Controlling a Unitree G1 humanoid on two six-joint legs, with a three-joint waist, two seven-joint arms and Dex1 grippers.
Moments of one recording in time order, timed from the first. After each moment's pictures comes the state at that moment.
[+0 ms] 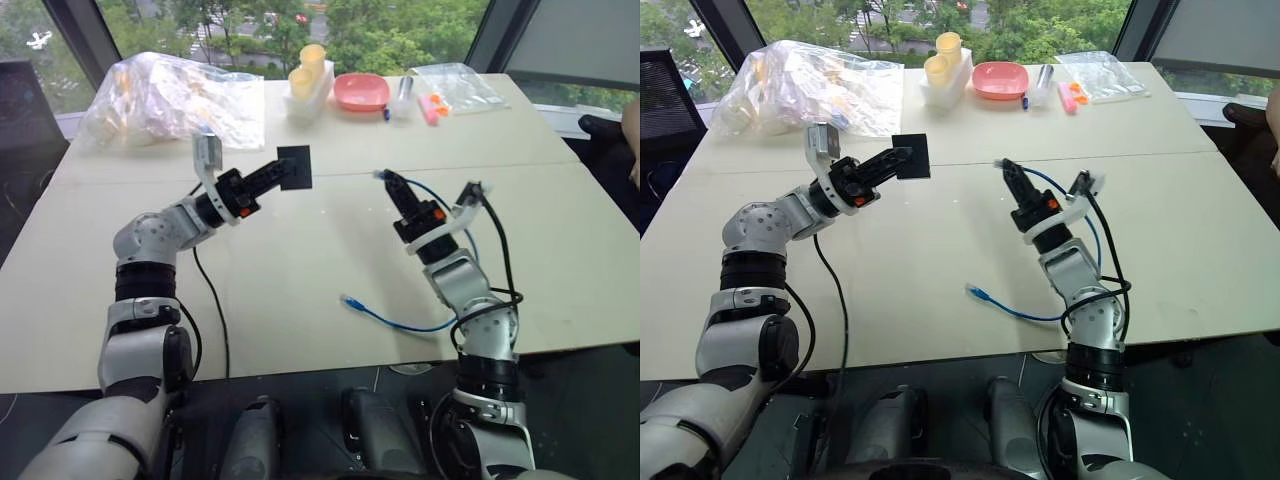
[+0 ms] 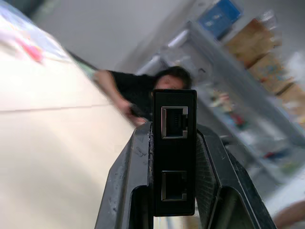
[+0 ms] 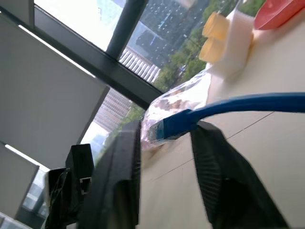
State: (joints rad) left arm -0.85 0.34 0.23 0.52 -0.66 0.71 -0.98; right arm -0.40 -0.10 -0.31 -0.08 1.02 0.52 0.17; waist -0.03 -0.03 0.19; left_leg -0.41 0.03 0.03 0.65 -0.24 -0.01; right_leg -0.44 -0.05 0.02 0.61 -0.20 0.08
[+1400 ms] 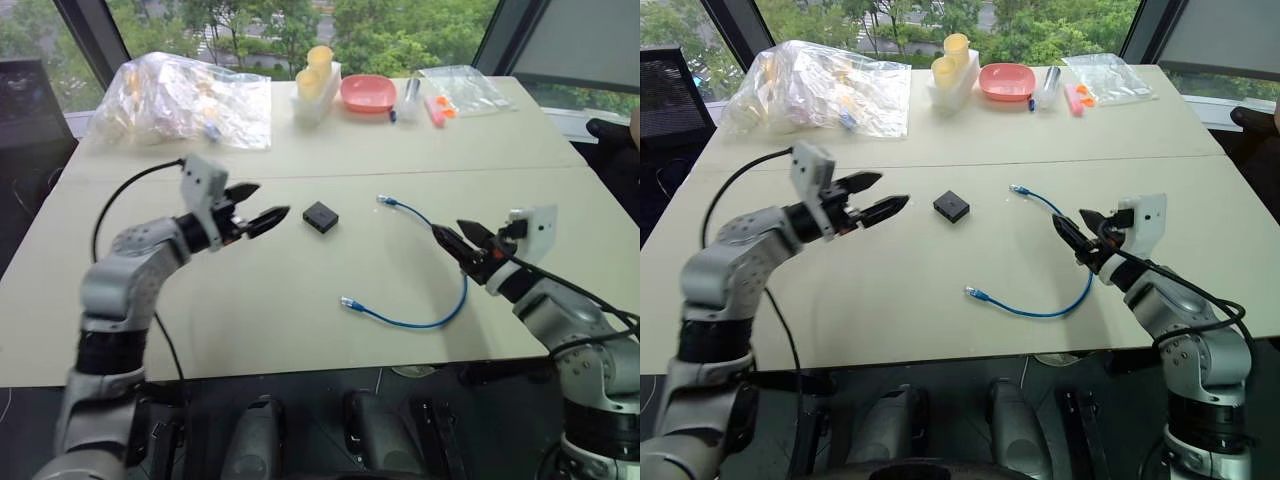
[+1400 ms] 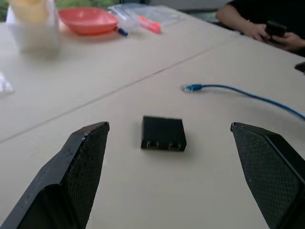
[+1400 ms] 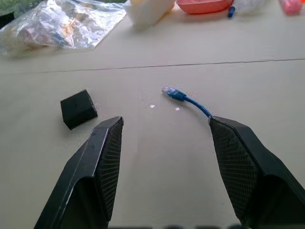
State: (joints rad) left arm -0.44 0.54 0.16 -0.21 -0.54 0.75 -0.67; right arm -0.10 -0.52 -0.31 -0.38 0.67 0.68 0.37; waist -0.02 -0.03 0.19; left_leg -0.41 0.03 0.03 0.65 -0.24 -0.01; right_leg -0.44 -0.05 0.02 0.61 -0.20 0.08
